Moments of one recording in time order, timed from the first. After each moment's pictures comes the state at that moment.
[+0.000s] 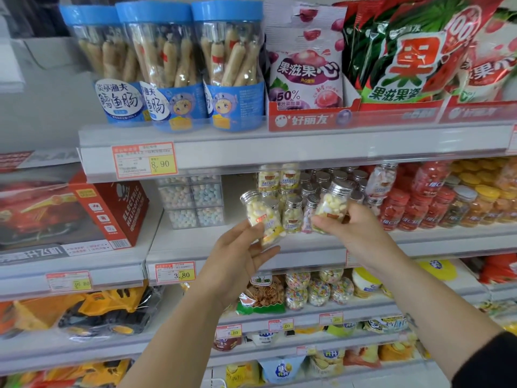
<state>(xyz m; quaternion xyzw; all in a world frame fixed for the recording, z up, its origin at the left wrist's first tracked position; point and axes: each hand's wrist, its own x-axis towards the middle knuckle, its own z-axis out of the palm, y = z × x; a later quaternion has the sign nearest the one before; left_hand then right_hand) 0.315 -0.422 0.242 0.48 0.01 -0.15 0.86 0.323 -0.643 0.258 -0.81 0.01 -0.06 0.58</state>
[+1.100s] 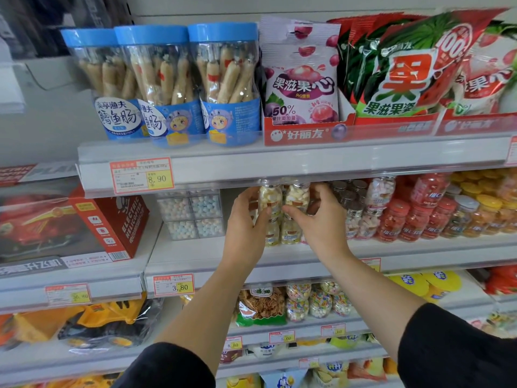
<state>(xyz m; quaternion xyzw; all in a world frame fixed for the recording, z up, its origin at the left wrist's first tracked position) 0.379 -0.447 0.234 0.81 -0.08 0.15 0.57 0.393 -0.605 0.228 -0.85 0.02 -0.30 0.44</state>
